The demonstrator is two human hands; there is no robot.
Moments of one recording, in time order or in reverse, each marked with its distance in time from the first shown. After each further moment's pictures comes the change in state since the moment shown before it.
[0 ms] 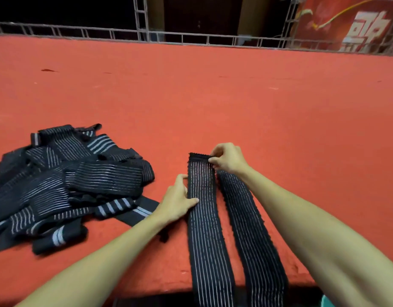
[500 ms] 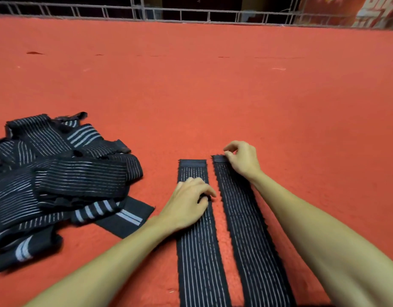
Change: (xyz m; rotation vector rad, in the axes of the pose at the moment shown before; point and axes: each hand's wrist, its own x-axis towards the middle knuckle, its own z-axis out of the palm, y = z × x) left_hand 0.021 0.007 0.035 0.251 -0.055 0.347; right_hand 0.027 0.072 0.006 -0.135 0.165 0.013
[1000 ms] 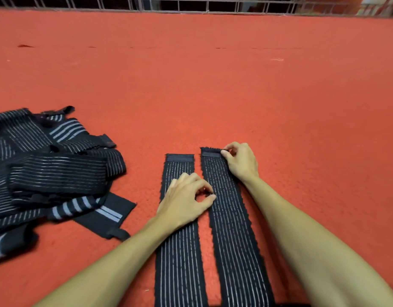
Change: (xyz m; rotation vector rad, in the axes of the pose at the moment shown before) left_hand 0.012 0.018 0.033 0.067 0.106 -0.061; right_hand -0.008 0.045 0.004 0.021 0.043 0.099
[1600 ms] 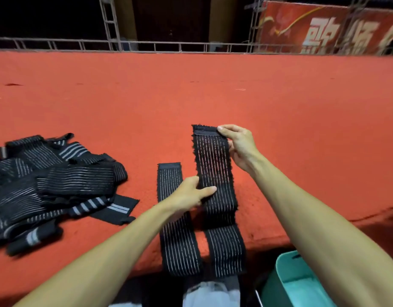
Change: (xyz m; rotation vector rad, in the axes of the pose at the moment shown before) left_hand -0.034 0.081 -0.052 -0.878 -0.344 -0.284; right_hand -0.090 -0.093 -0.141 1.054 -0.074 0.093
